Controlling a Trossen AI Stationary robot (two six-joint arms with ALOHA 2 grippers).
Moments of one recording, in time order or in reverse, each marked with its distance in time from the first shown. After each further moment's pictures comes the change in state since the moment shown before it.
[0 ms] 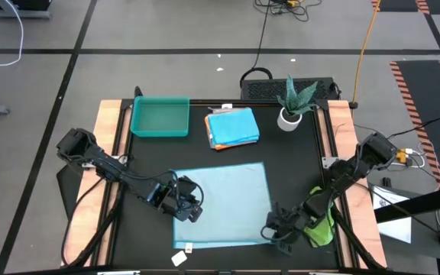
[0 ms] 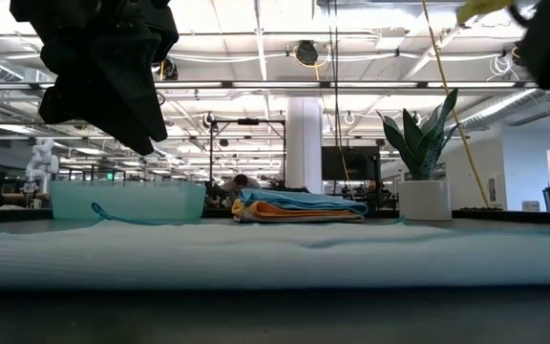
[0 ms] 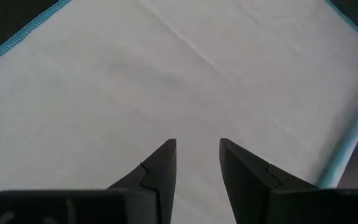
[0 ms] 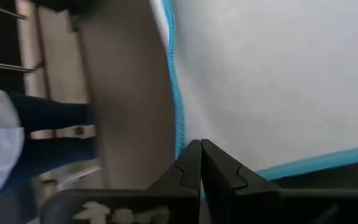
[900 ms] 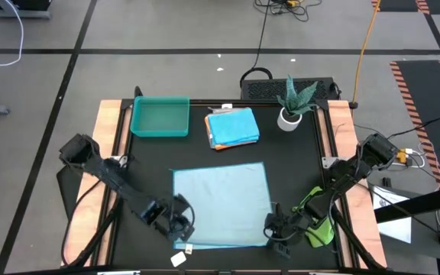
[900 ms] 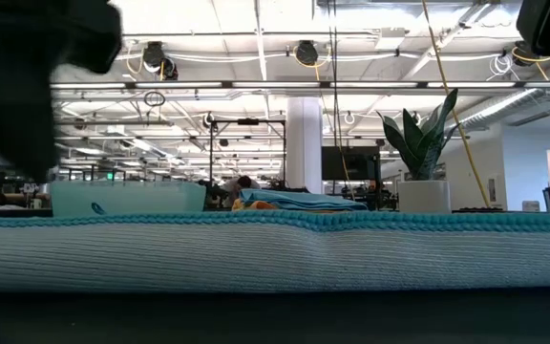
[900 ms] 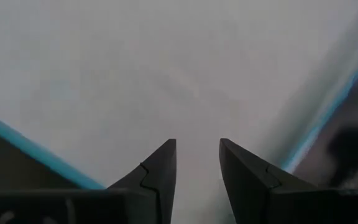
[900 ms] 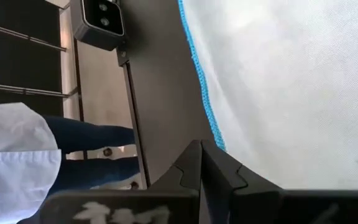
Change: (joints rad) left arm -0.172 0.083 0.001 0.015 0.126 -0.213; right arm 0.016 -0.001 0.000 0.134 0.060 0.054
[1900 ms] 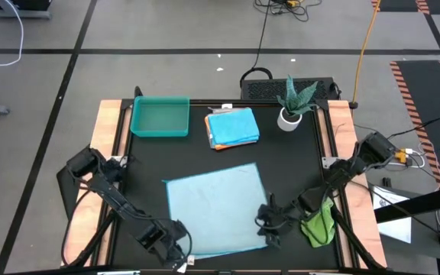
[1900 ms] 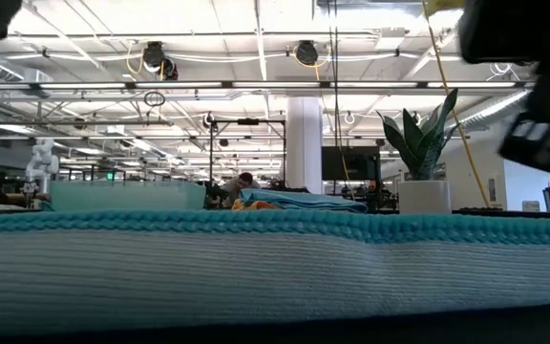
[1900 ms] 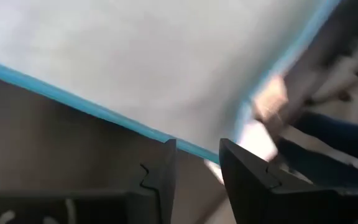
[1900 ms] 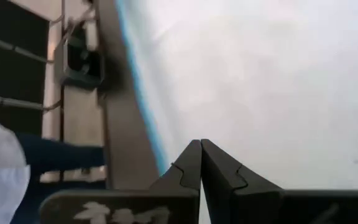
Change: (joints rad) left arm -0.135 0.161 0.221 -0.119 0.256 -0.085; right arm -0.119 0.000 0.001 0.004 0.026 -0.161
